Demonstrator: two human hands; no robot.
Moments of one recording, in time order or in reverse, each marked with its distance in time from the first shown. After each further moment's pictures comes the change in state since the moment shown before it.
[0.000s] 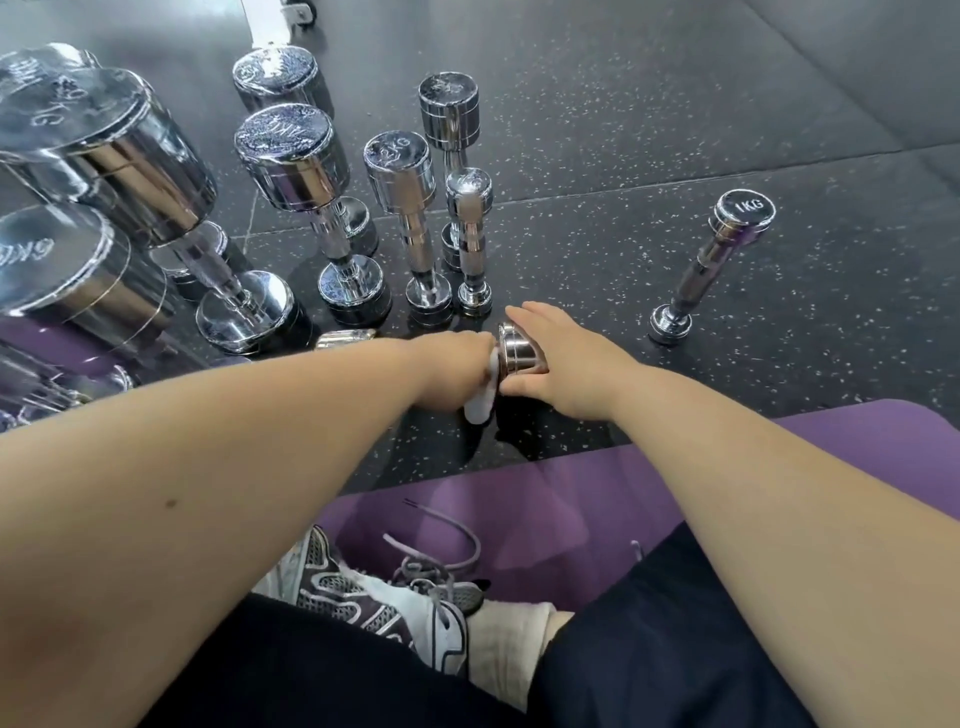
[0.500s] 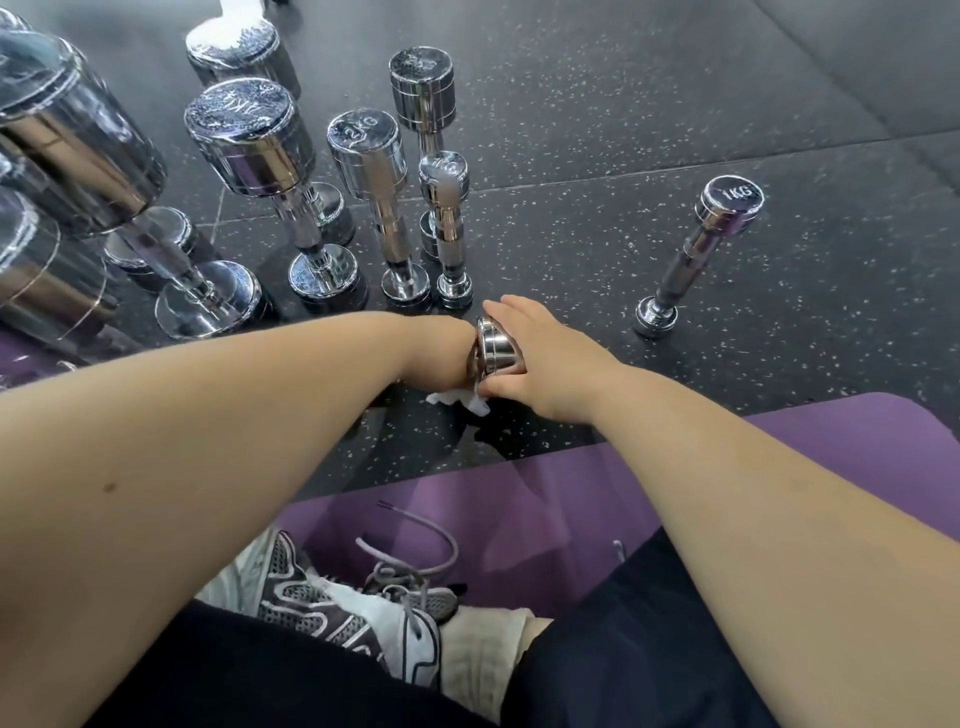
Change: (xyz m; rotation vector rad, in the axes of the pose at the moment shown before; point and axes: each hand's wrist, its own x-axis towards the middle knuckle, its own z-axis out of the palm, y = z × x) left_hand 0.016 0.008 -0.013 0.082 -0.132 0.031; right_hand 0.000 0.003 0.004 -0.001 -0.006 -0.010
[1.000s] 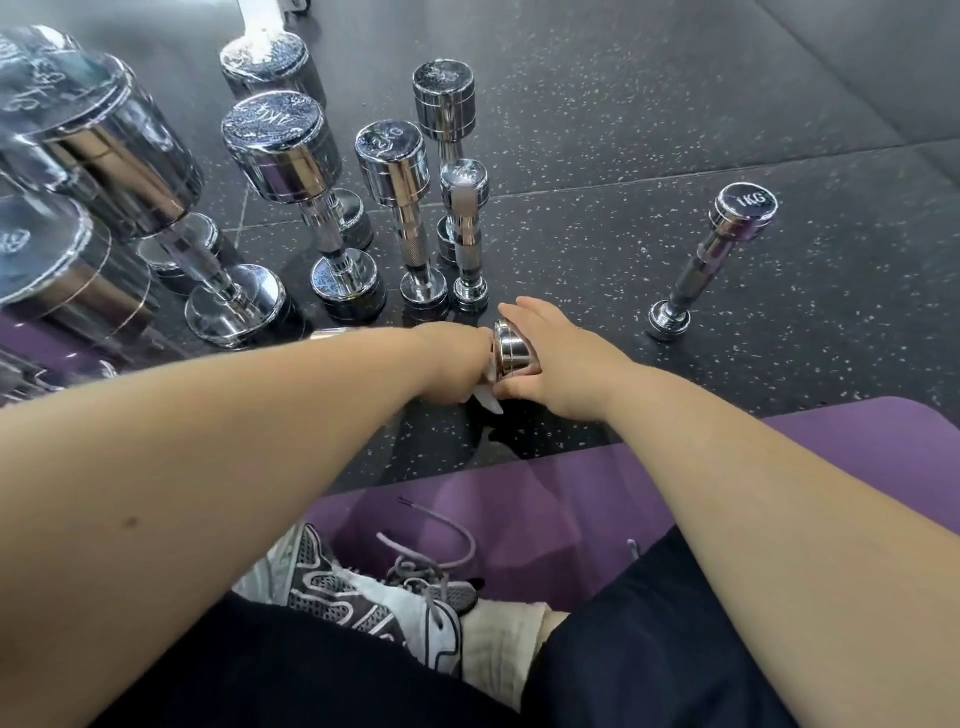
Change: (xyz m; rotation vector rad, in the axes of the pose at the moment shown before) left_hand -0.022 0.006 0.003 0.222 0.044 -0.076; right_hand 0.000 -0.004 -0.002 0.000 -0.020 0.019
